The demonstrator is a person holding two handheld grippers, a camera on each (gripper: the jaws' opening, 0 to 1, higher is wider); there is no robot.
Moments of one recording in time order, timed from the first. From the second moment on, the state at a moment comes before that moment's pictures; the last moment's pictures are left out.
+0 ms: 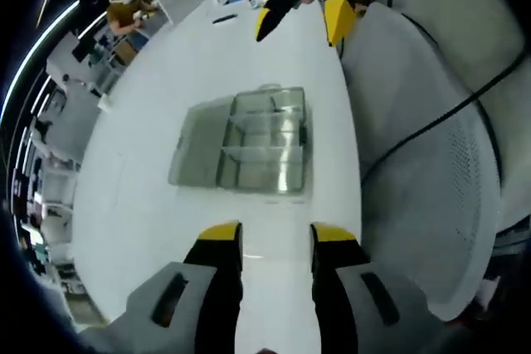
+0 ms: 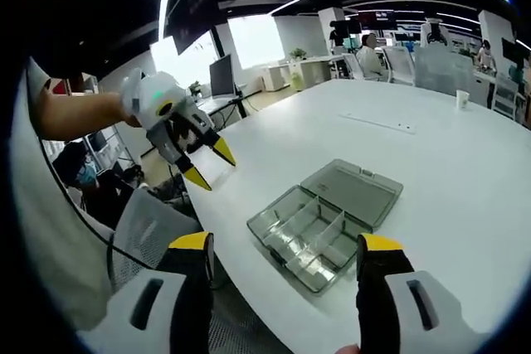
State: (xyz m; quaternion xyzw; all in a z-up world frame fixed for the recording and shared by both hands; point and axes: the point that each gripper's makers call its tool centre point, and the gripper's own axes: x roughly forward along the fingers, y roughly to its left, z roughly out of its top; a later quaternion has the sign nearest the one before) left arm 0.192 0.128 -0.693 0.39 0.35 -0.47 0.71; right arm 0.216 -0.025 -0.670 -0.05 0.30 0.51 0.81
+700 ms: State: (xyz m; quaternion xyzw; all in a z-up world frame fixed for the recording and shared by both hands) left arm 0.189 0.097 -0.674 0.39 0.31 -0.46 0.73; right arm 0.214 -0.020 -0.656 0.00 0.30 0.51 0.80
